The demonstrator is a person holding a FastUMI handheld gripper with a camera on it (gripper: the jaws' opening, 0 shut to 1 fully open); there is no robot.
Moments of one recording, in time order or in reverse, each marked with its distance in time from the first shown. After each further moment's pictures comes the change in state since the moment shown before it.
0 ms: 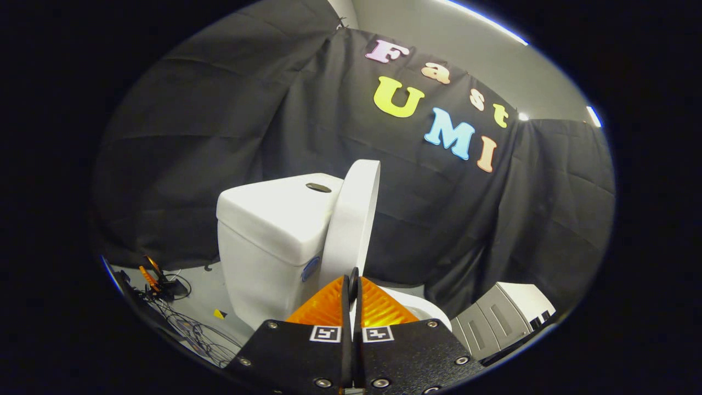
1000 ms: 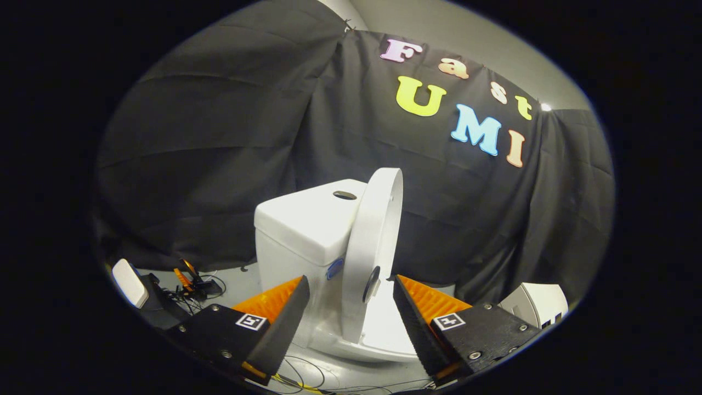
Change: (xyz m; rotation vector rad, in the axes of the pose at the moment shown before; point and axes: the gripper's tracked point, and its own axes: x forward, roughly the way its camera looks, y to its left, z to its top) arm -0.040 0.006 0.032 0.070 -0.021 0.246
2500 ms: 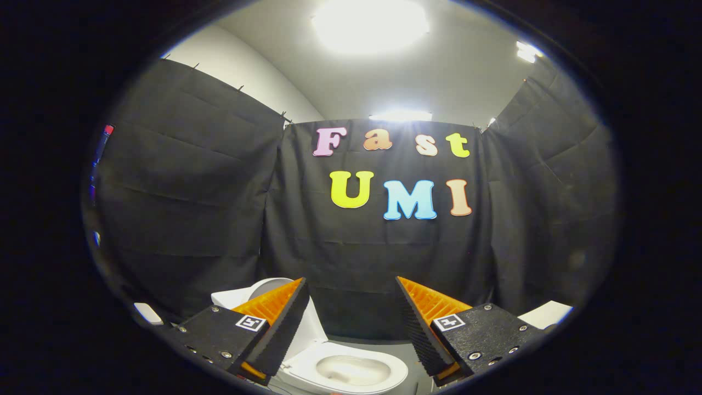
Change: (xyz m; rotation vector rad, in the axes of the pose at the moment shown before) arm -0.171 -0.354 0.071 0.202 -0.466 -0.062
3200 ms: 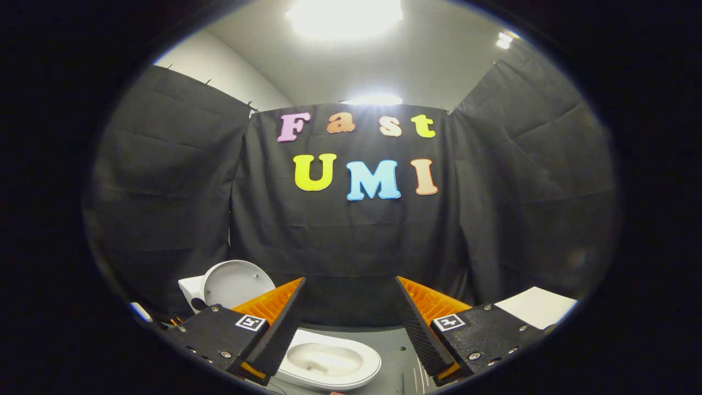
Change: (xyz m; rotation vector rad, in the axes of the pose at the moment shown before) arm -0.009 -0.086 -0.037 0.073 0.071 -0.118
